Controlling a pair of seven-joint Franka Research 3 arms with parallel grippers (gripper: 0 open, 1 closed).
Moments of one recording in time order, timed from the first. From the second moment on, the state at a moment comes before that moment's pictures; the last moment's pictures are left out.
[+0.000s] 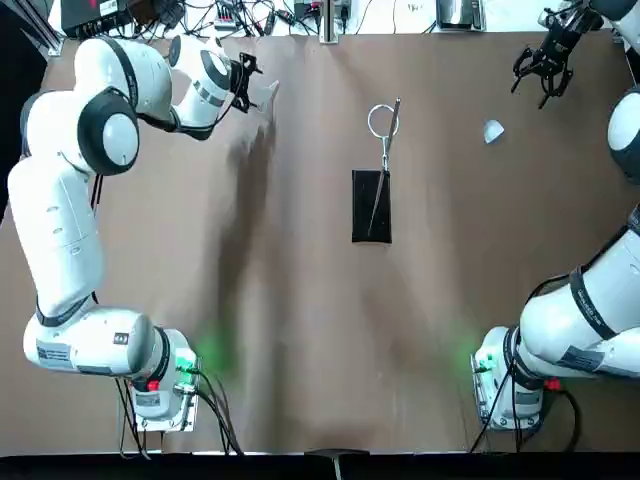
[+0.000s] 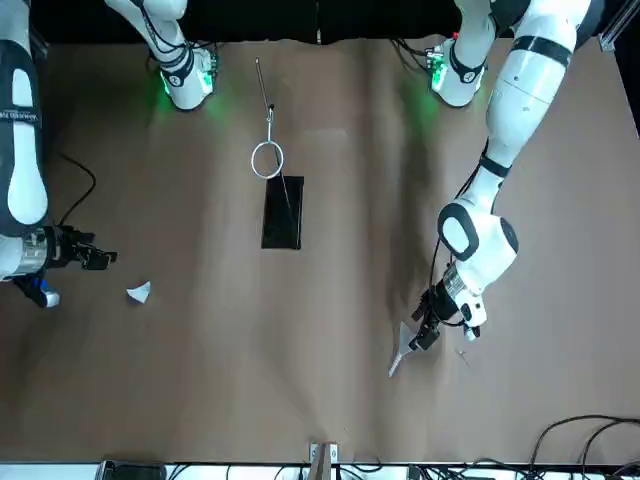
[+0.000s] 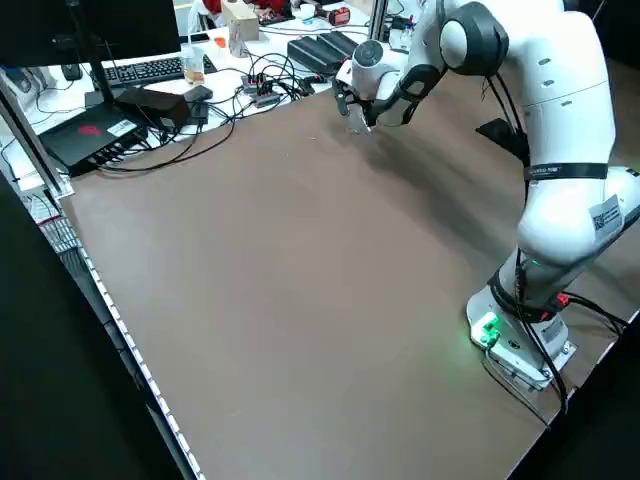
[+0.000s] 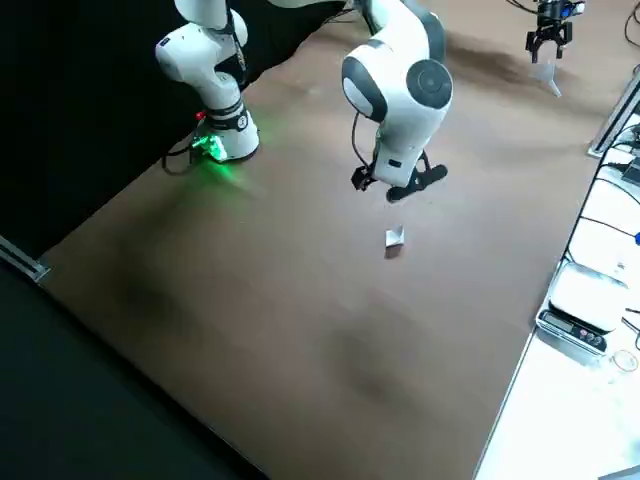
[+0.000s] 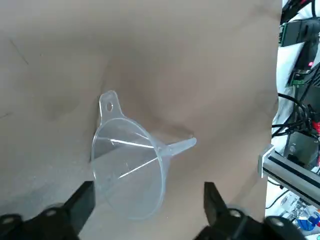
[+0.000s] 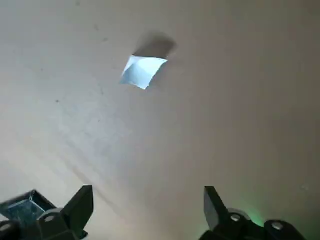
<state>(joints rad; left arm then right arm) -0.08 0.72 -0.29 -1.74 -0.93 2.88 -0.52 -0.17 0.43 -0.06 -1.60 0.18 1.66 0.23</state>
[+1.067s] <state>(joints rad) -0.09 0.77 -0.28 -1.63 -0.93 2.88 -0.53 -0.13 0.59 -0.05 -1.60 0.19 1.93 0.80</state>
